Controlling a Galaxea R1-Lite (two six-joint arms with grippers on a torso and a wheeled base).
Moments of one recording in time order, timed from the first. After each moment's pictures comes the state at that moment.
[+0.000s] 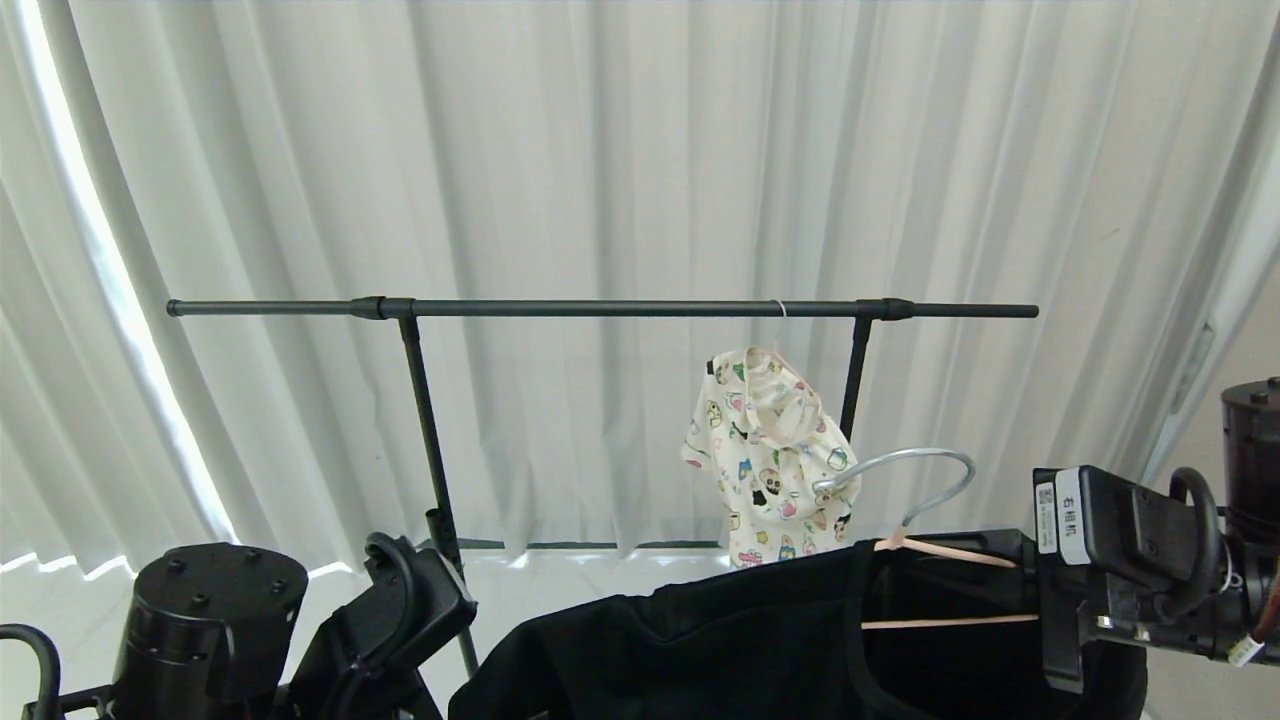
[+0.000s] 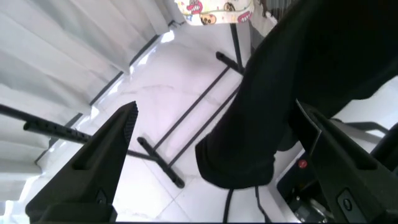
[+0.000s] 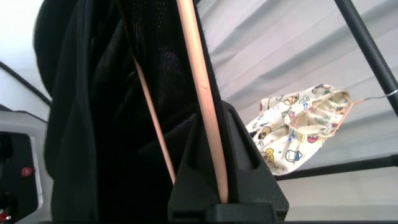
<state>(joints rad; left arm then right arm) -0.56 1.41 -0.25 -0.52 -0.14 0.31 0.58 1.35 -0.56 -0.37 0.46 -0.69</state>
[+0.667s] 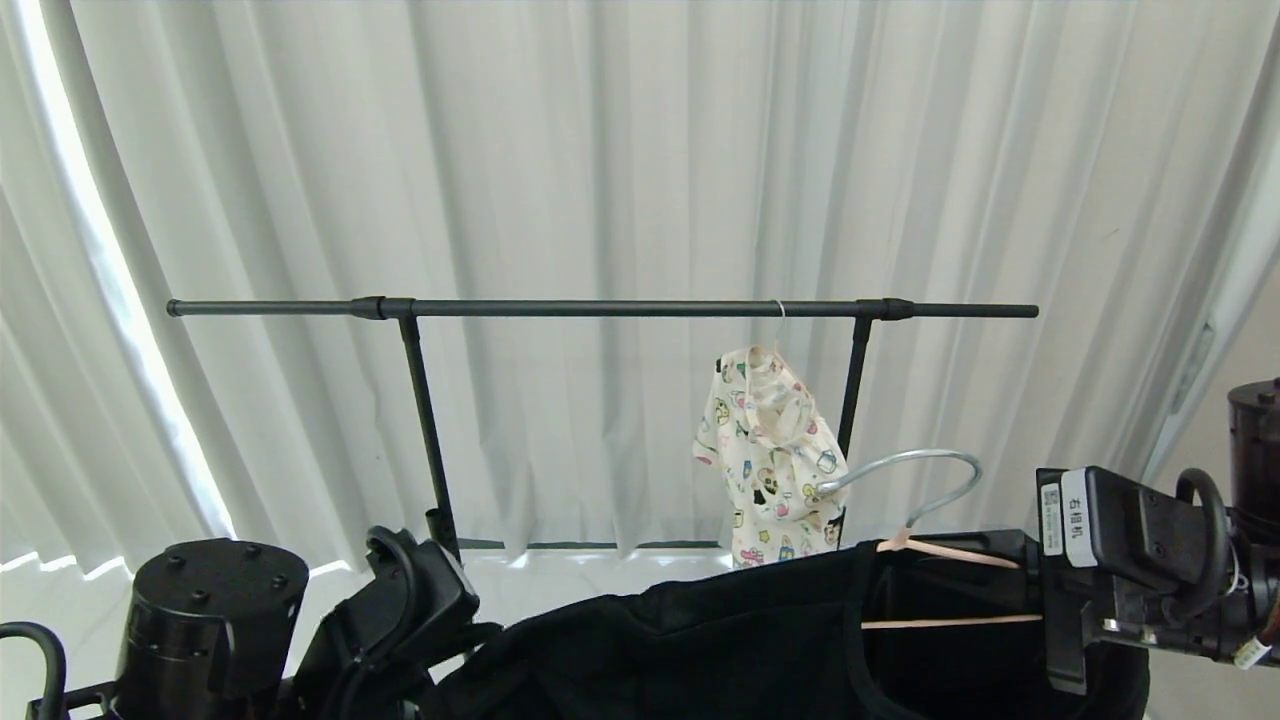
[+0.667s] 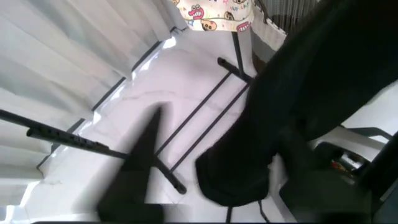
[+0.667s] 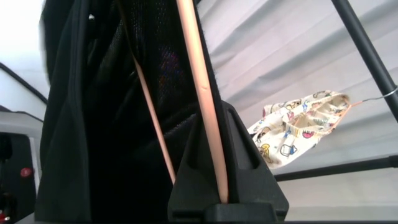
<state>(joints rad) -0.56 1.42 -0.25 -0.56 -0.13 0.31 0.58 1.35 -0.56 -0.37 0.46 -0.69</state>
